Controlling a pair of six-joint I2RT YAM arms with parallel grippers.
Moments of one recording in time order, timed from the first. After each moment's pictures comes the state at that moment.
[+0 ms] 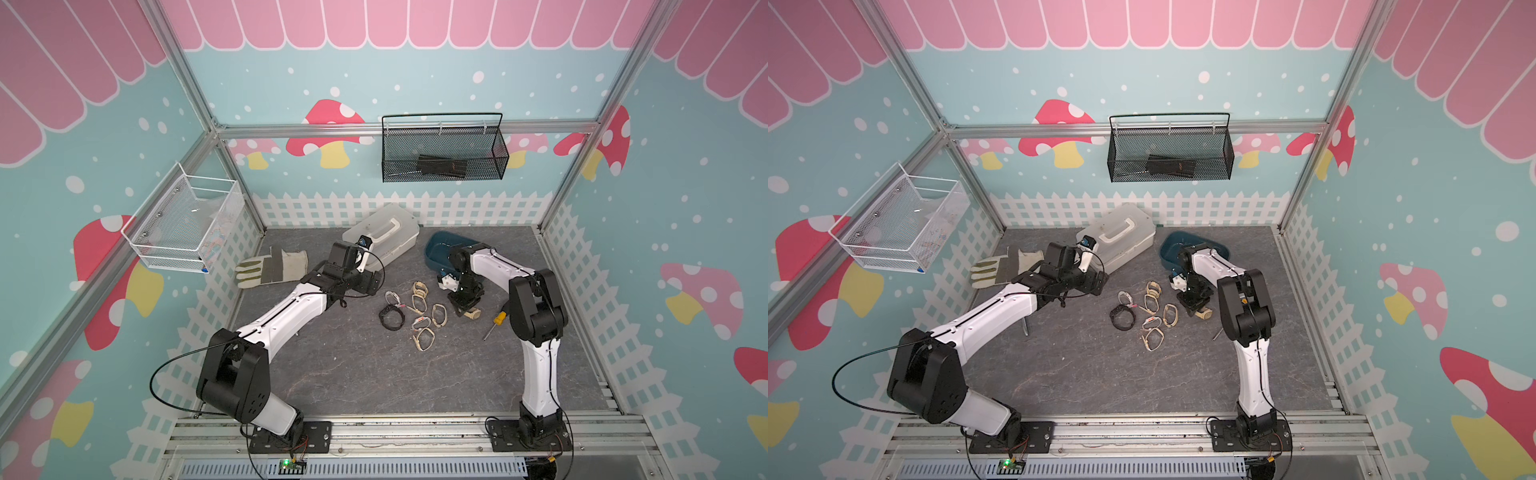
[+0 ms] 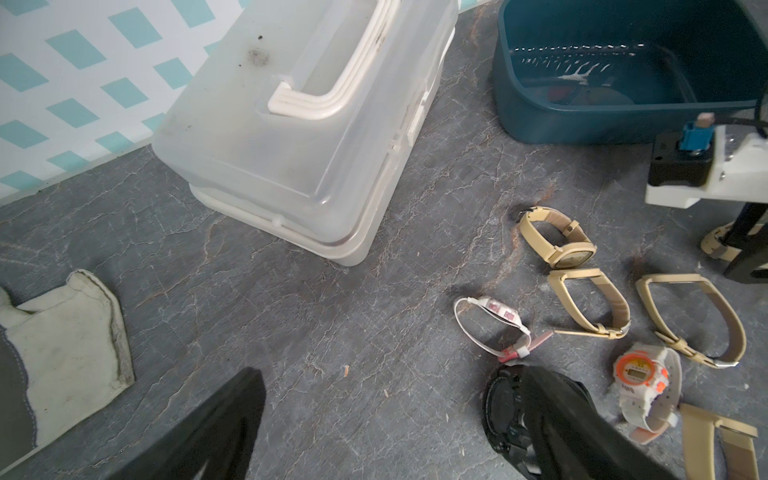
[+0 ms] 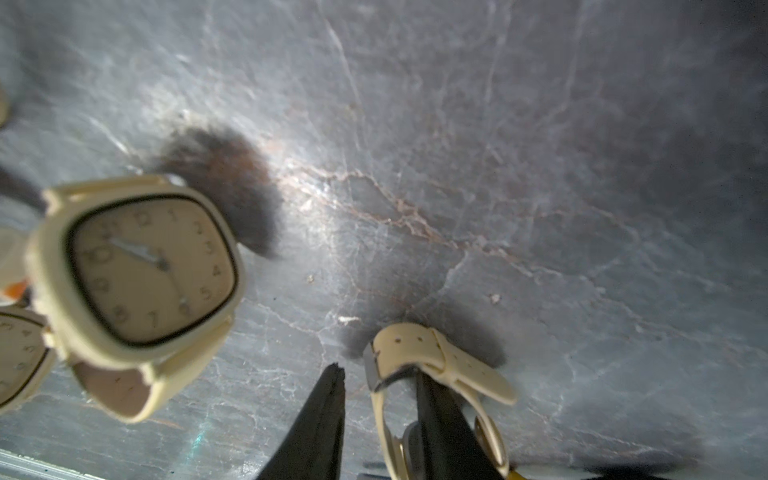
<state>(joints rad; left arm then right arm) -0.40 1.54 1.14 -0.33 0.00 0.08 0.32 2.15 1.63 -1.19 -0.03 -0.34</state>
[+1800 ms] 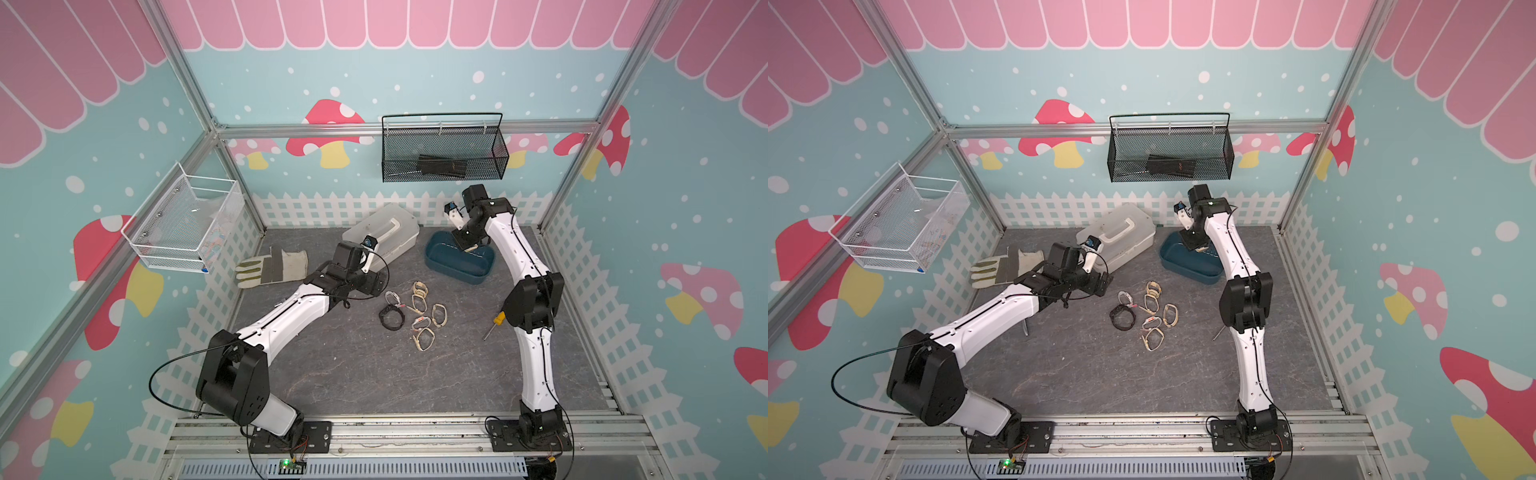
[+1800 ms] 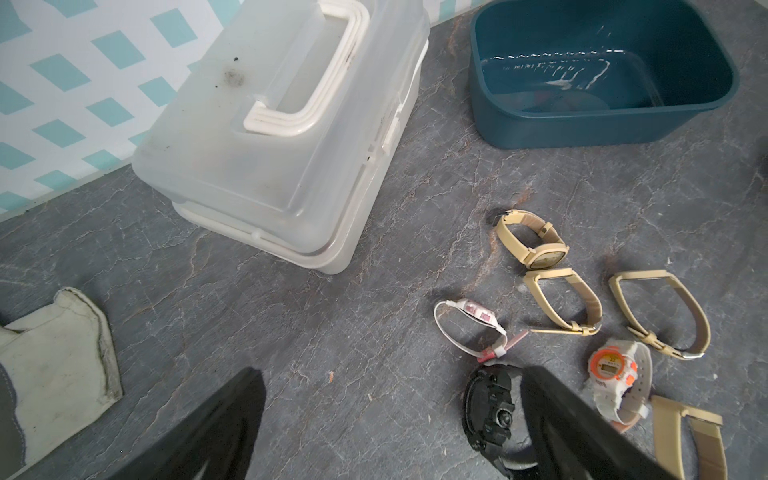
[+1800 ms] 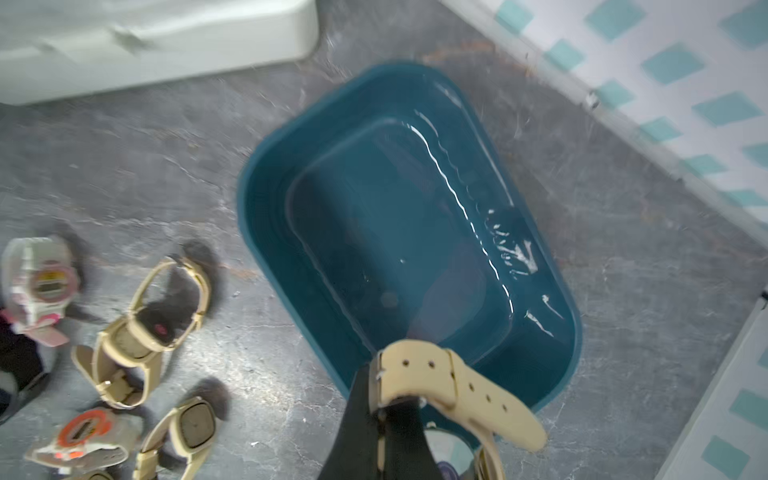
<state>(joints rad) -0.44 1.53 1.15 -0.34 -0.01 0.08 0.22 2.37 2.46 -1.27 -0.03 -0.34</state>
